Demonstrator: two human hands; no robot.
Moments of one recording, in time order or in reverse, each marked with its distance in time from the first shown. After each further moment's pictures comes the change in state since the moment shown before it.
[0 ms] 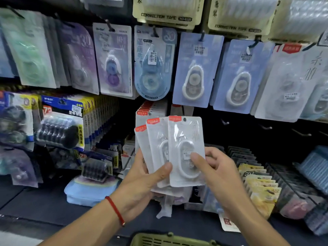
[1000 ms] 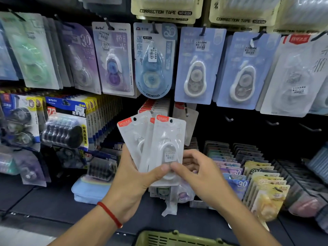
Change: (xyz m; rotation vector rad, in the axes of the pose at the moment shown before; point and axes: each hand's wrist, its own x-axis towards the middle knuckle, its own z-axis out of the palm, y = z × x) left_hand -0.008 0.005 -0.007 0.184 0.216 0.231; right_hand 0.013 0.020 0.023 -0.190 -0.187 -0.010
